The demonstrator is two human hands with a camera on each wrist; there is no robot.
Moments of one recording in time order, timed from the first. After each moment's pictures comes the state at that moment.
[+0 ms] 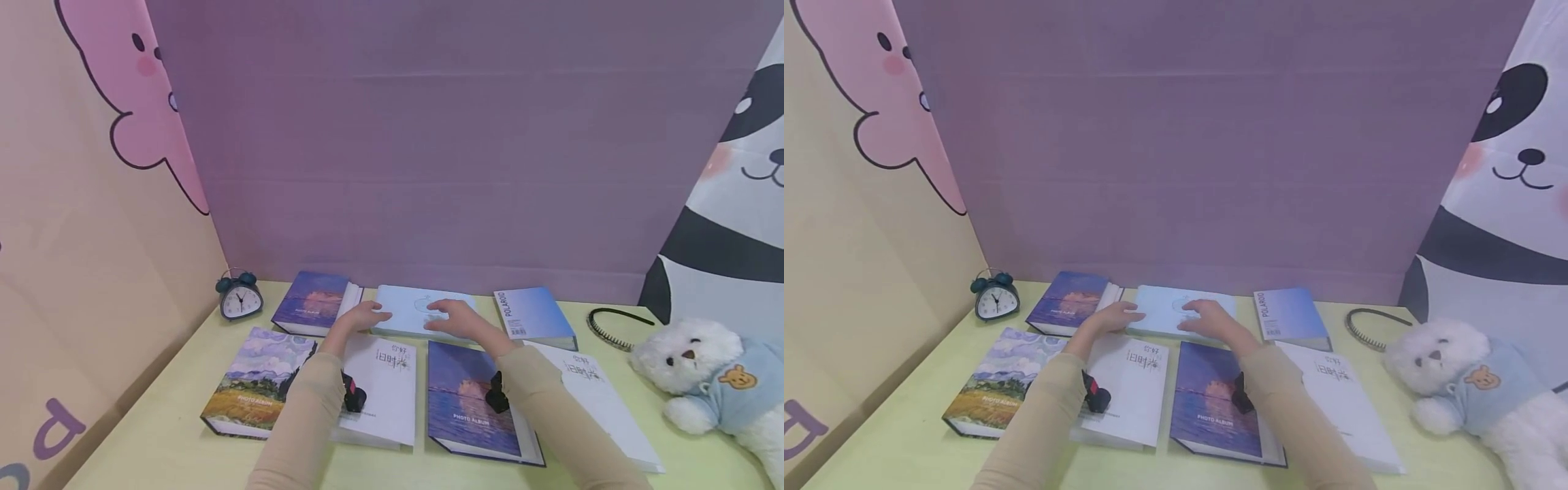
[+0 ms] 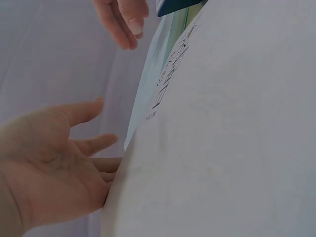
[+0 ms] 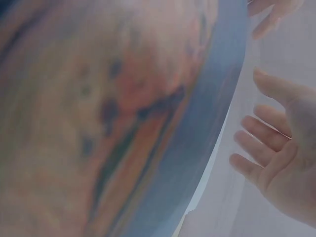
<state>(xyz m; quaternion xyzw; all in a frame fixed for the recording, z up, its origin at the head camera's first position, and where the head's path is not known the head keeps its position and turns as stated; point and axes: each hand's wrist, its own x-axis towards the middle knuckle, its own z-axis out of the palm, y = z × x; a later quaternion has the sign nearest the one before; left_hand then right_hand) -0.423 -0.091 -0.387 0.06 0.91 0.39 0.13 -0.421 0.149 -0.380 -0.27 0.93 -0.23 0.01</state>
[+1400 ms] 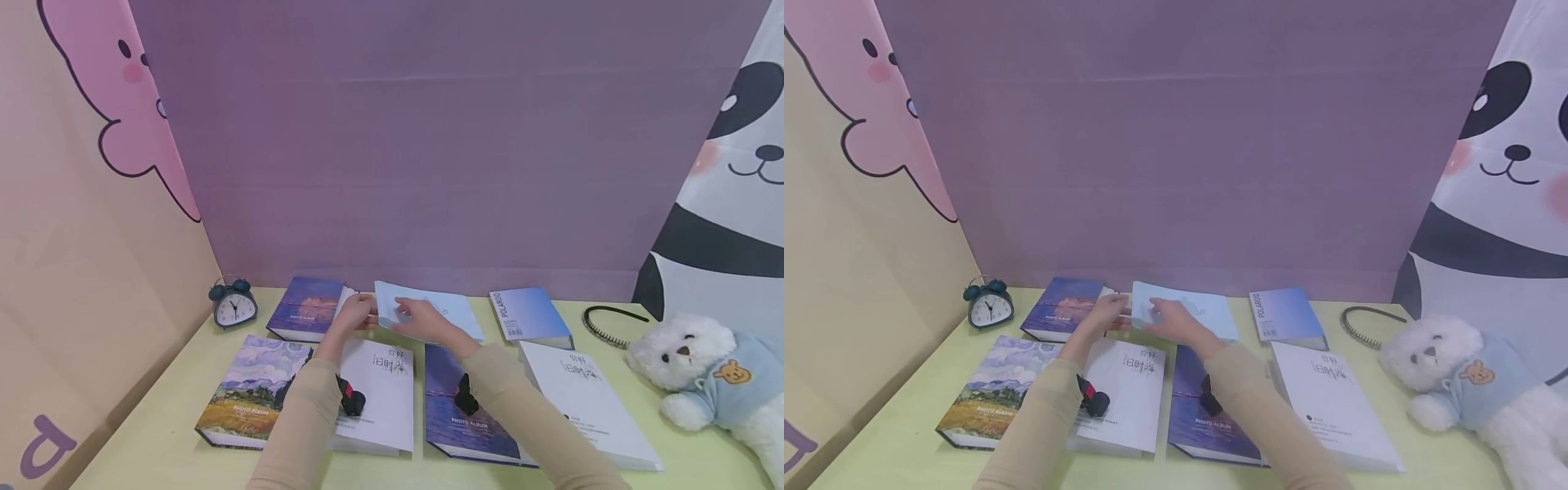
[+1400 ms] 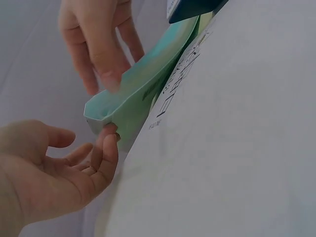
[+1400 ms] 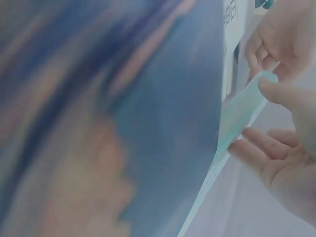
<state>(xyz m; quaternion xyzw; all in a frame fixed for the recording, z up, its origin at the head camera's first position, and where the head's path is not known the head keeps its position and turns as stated) -0.418 -0.087 -0.382 0.00 0.76 0.64 0.06 -0.412 0.089 -0.374 -0.29 0.92 -0.26 -0.01</state>
